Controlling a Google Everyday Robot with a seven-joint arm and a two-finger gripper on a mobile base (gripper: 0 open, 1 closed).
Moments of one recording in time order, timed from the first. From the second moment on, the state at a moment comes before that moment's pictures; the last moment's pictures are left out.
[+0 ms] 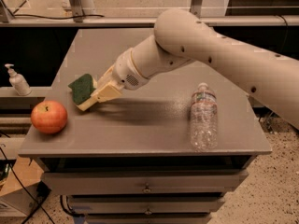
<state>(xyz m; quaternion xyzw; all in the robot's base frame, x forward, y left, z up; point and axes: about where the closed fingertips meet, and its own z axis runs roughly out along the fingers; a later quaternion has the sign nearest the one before) 0.549 0.125 0.859 -0.62 0.65 0.28 0.34</state>
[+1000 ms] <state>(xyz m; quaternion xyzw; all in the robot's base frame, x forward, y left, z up) 0.494 0.113 0.853 -0.62 0.65 0.29 0.34</state>
